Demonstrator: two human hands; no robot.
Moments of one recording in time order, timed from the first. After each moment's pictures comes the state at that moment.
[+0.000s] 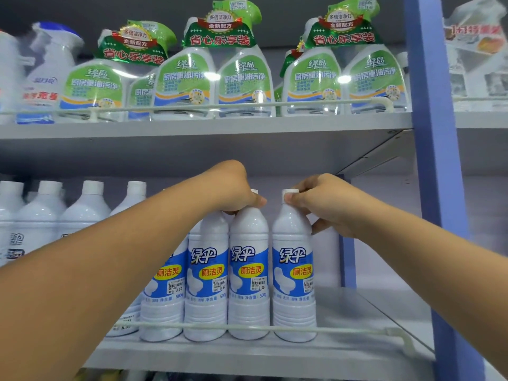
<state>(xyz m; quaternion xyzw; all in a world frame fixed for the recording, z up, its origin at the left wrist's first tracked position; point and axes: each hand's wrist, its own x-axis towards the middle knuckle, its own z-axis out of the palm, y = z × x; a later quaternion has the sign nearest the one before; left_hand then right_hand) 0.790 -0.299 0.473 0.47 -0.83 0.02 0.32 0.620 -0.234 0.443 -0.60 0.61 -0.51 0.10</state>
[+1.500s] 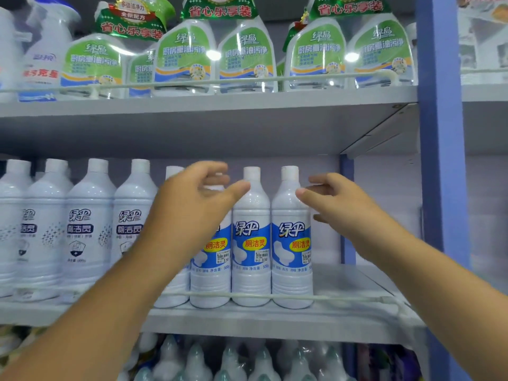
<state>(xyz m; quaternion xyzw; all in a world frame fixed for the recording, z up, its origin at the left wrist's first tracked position) 0.837 -0.248 0.381 0.32 -0.71 -0.11 0.62 0.610 -0.221 0.388 -0.57 0.55 -0.60 0.06</state>
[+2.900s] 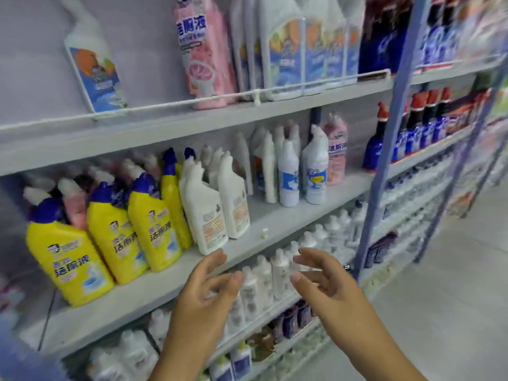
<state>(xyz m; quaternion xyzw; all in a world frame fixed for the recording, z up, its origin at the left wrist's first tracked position) 0.378 0.080 0.040 0.25 -0.68 -0.61 0.30 0.261 0.257 0.053 -0.24 0.68 -0.66 0.21</state>
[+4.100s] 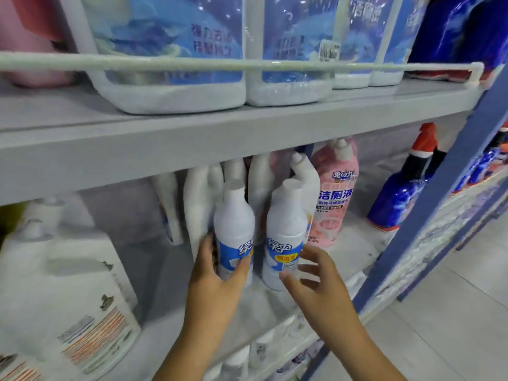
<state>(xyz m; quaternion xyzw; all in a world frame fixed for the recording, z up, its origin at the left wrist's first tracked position) -0.038 -0.003 -0.030 0.33 -0.69 -0.54 0.36 -0.140 0.152 -0.017 -0.24 0.78 -0.56 0.11</state>
